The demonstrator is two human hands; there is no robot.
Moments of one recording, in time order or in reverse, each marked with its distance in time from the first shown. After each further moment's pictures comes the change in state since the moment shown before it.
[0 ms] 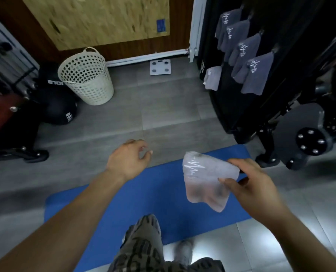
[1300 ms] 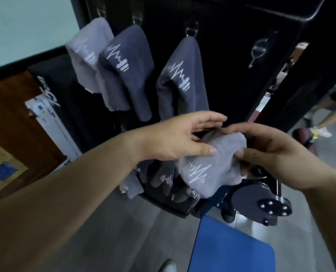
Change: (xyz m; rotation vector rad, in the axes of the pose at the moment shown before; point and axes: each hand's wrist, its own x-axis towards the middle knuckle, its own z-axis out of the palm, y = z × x) left_hand 0.621 0.515 -0.201 -0.302 -1.111 1.274; right_hand 0.526 -0.120 -0.315 0.429 0.507 0.001
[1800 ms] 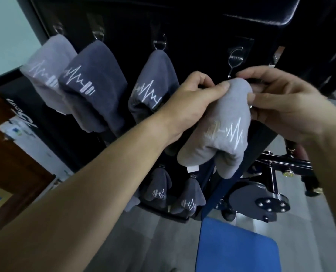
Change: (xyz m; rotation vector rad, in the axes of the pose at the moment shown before) left_hand 0.104 0.034 -0.013 -0.322 0.433 0.001; right_hand 0.066 -0.026 -0.079 0.192 0.175 -0.116
